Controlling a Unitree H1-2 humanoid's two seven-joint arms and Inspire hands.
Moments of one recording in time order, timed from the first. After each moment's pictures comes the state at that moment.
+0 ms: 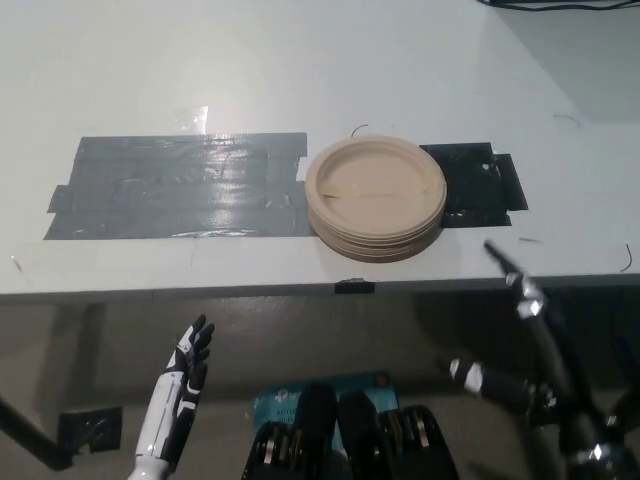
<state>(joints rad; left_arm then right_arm) 0.00 0.08 -0.04 0.22 0.19 -0.39 0.04 -0.10 -0.19 0.15 -0.19 -0.42 -0.16 -0.06</state>
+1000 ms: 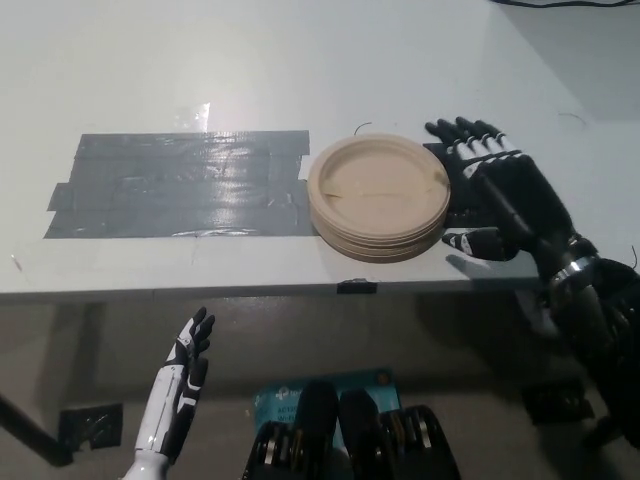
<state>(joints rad) -0.02 0.09 -0.04 0.23 0.20 -0.42 0.04 -0.56 -0.36 0.34 0.18 -0.76 -0.13 0.01</state>
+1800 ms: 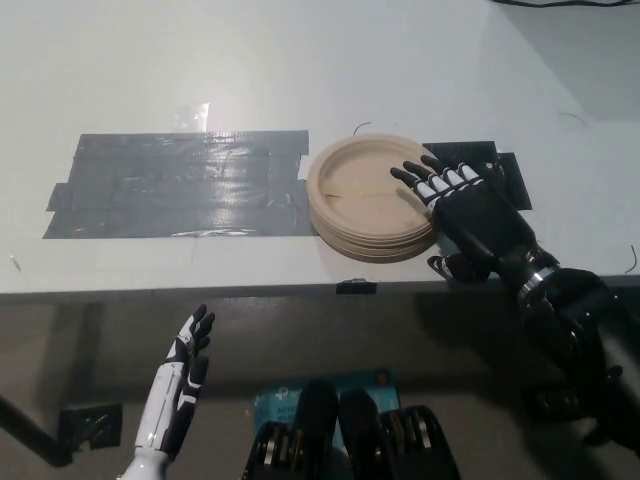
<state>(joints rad) -0.03 0.09 -0.04 0.23 0.20 -0.42 0.04 -0.61 -0.36 0.46 0.33 -0.91 -0.16 -0.03</state>
